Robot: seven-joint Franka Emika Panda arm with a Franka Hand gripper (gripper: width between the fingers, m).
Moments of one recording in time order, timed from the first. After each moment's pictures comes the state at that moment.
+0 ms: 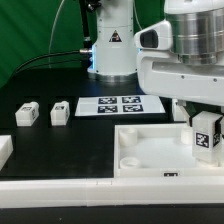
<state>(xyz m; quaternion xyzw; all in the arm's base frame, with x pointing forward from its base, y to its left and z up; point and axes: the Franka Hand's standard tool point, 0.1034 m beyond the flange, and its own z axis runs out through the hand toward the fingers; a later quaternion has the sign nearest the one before) 0.610 0.114 0.080 -0.89 0.46 0.04 0.06</state>
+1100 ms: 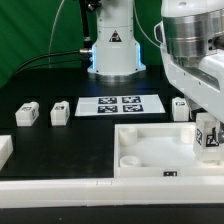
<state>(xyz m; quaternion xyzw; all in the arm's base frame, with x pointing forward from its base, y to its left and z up) 0.610 0.116 0.079 -0.79 0.61 0.06 0.06</state>
